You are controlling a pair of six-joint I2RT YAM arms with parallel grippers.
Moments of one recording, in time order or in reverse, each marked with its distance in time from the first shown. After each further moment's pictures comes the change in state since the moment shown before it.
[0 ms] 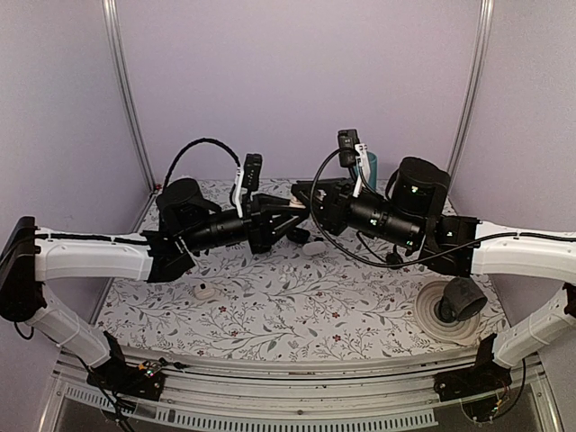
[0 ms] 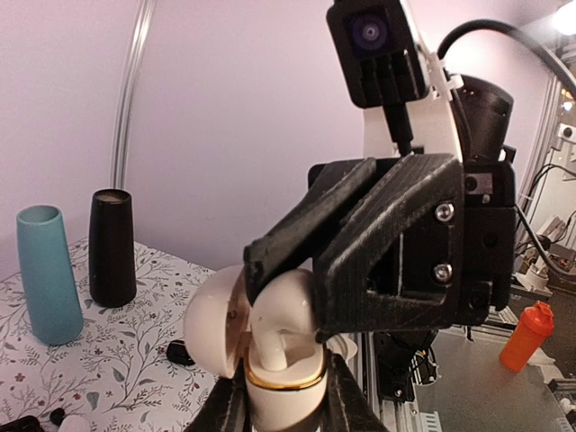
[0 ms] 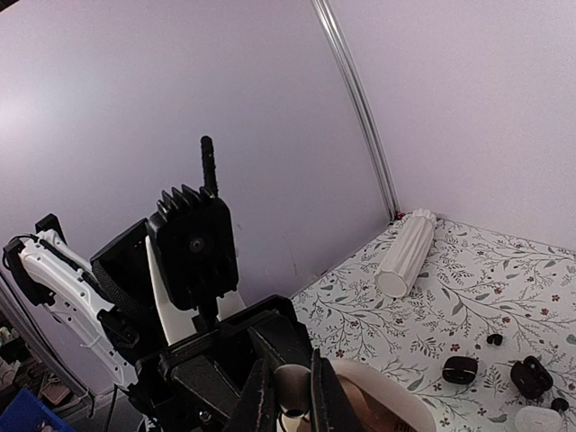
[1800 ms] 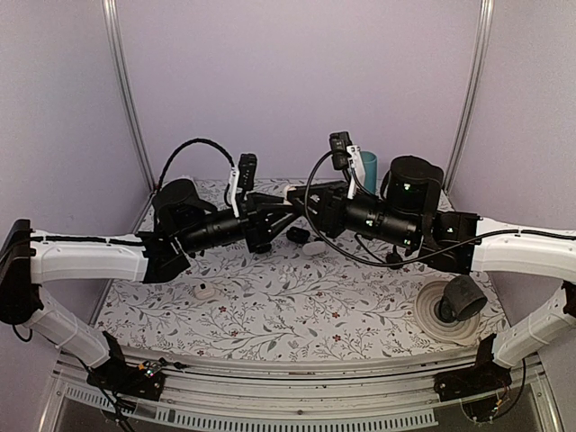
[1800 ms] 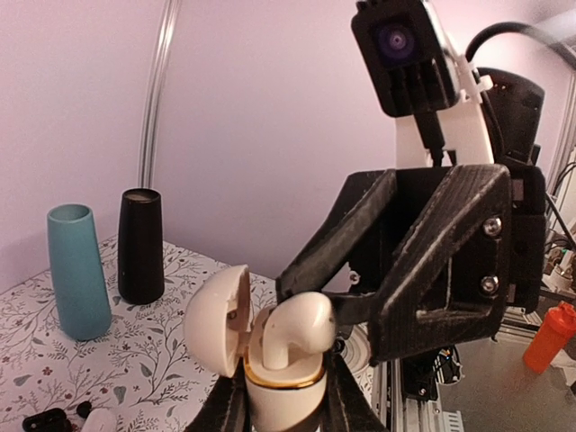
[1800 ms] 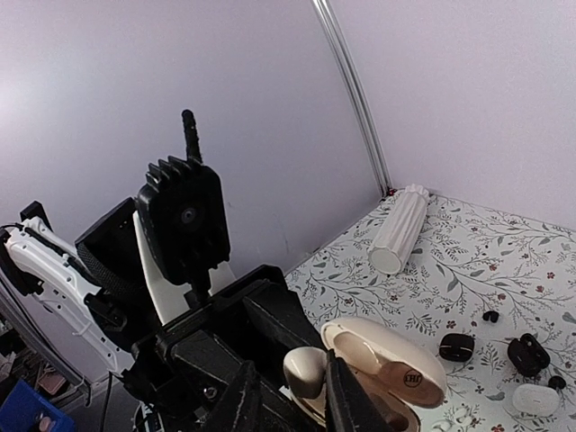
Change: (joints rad) left arm 0.009 -0.030 -0.021 -0.030 -0.058 0.036; right arm 0.016 0.013 0.048 -0.111 0.029 0.004
